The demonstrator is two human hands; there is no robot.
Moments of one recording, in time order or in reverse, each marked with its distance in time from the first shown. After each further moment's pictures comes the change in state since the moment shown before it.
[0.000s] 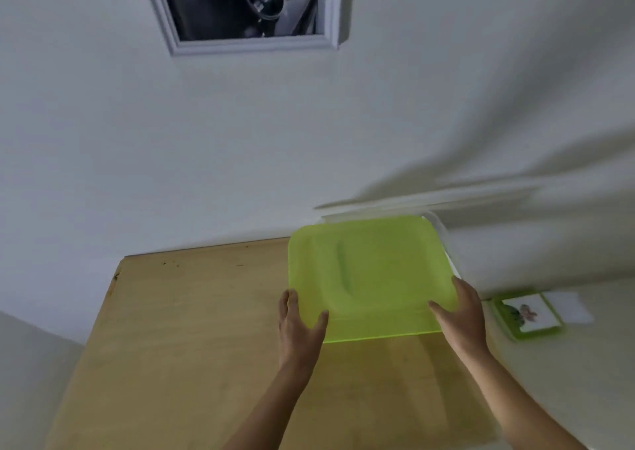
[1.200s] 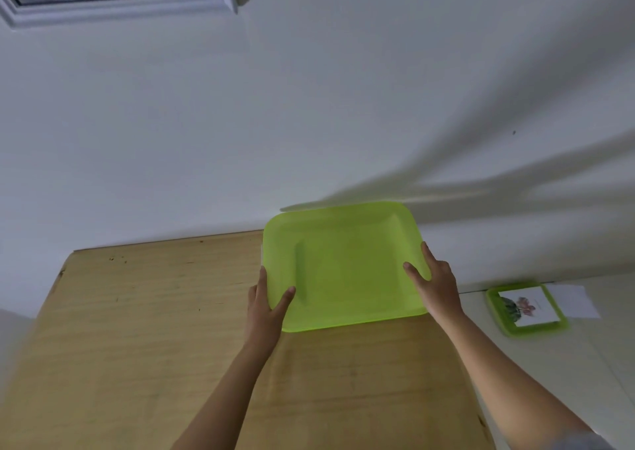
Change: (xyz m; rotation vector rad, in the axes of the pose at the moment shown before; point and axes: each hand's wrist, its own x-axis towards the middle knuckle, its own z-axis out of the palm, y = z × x) left_hand 0.049 0.012 0.073 -0.034 -0.001 -0.041; right_hand 0.130 0.053 -0.006 -0.043 -0.171 -0.072
